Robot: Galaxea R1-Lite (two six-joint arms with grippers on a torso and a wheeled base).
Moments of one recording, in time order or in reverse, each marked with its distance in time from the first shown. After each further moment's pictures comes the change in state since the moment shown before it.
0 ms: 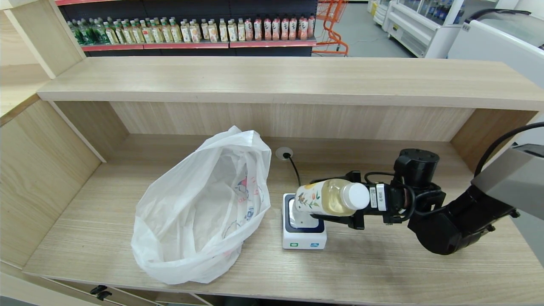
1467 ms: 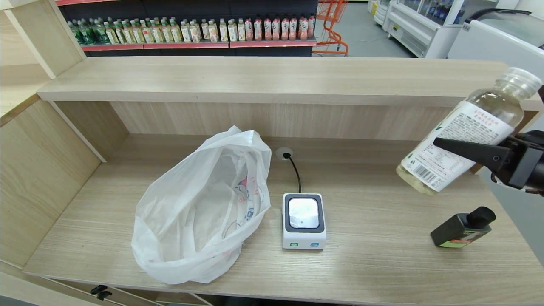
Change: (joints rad) left arm 0.000 0.000 0.000 0.000 0.000 0.001; right arm -0.371 -0.742 0.202 0.371 -0.200 1.169
